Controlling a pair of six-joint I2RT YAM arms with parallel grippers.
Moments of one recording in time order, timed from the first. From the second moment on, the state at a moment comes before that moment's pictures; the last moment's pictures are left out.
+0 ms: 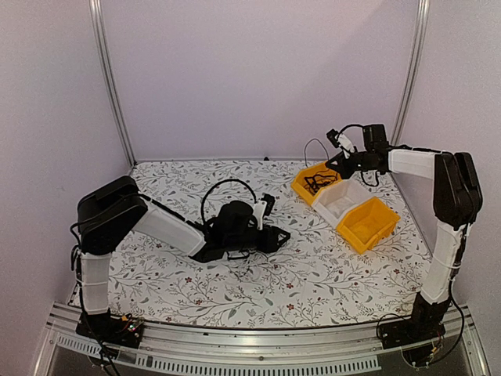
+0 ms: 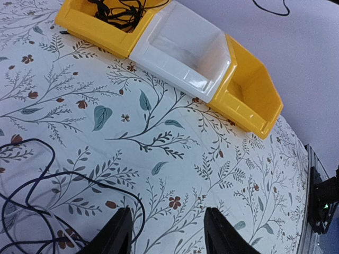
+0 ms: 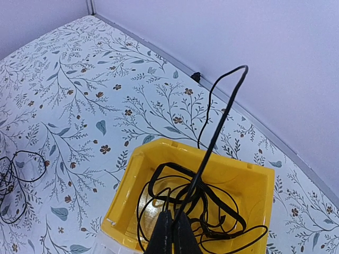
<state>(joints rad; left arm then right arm) -0.97 2.07 1.05 0.61 0.08 -0.52 0.18 1.97 1.46 -0.13 -0.53 -0.44</state>
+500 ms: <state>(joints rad) -0.97 2.07 1.05 0.61 0.08 -0.52 0.15 1.92 1.41 0.01 -0.59 -0.37</state>
